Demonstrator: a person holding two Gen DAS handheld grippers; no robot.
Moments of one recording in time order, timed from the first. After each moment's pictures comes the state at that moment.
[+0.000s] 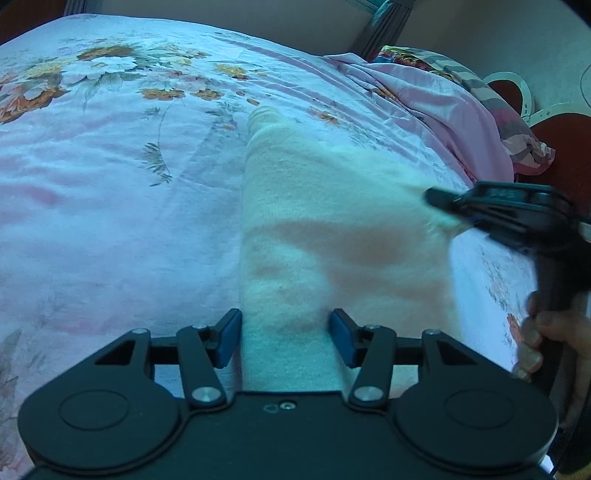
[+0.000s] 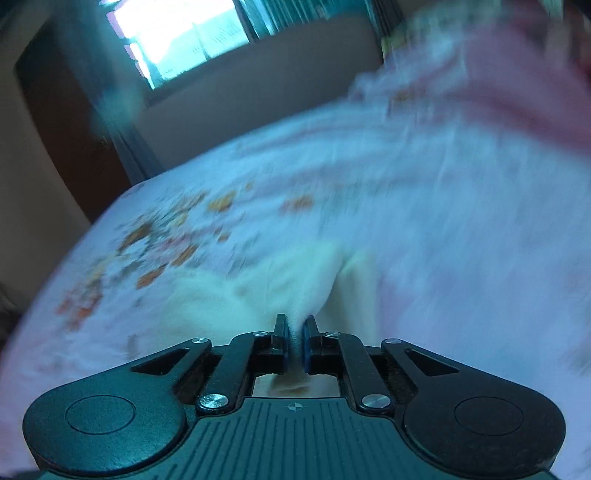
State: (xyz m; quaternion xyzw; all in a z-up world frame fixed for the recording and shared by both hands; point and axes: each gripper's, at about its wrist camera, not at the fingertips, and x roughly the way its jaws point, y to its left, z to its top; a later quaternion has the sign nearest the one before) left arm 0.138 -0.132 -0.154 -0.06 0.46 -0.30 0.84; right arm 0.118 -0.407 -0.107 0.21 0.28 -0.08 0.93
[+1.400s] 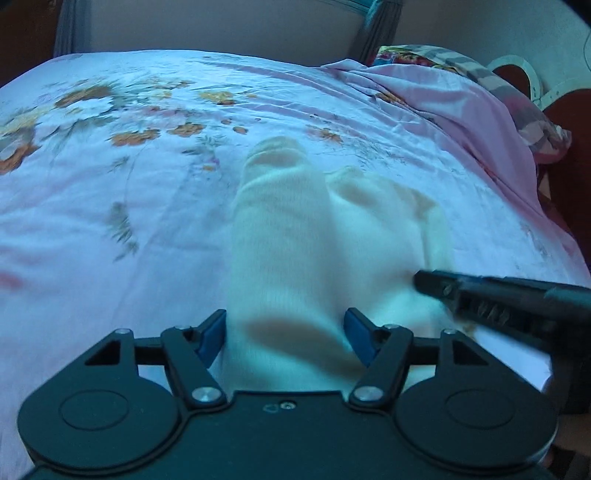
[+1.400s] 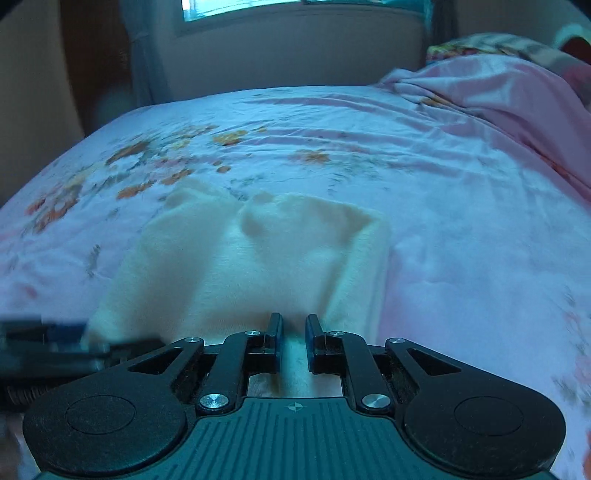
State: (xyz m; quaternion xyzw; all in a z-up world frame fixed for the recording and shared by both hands) left arm 0.165 -0.176 -0.153 0.00 0.42 -0.28 0.86; right arm 0.132 -0.373 -0.135 0.11 0.36 -0.07 0.92
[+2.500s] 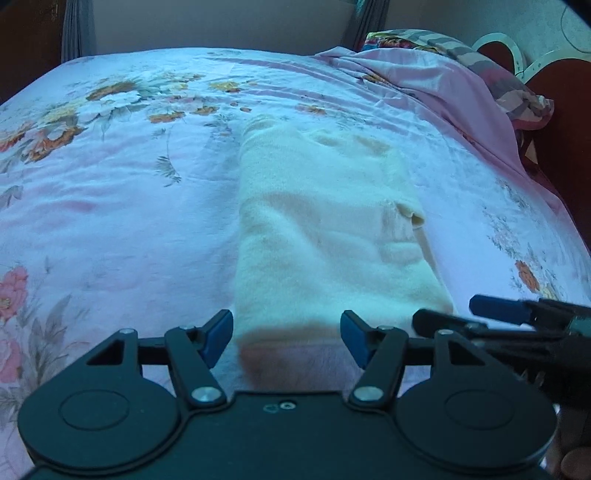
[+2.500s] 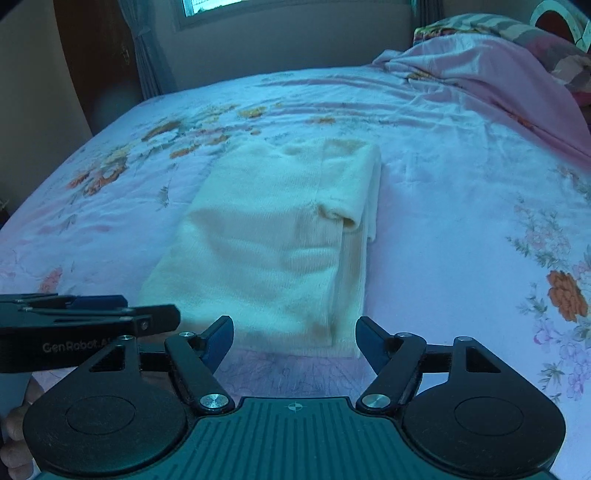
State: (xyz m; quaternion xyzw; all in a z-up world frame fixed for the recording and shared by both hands) left arm 0.067 -0.129 -0.128 0.04 0.43 -0.27 0.86; right arm 0.009 -0.313 -0.113 0.13 0.38 -0.06 0.91
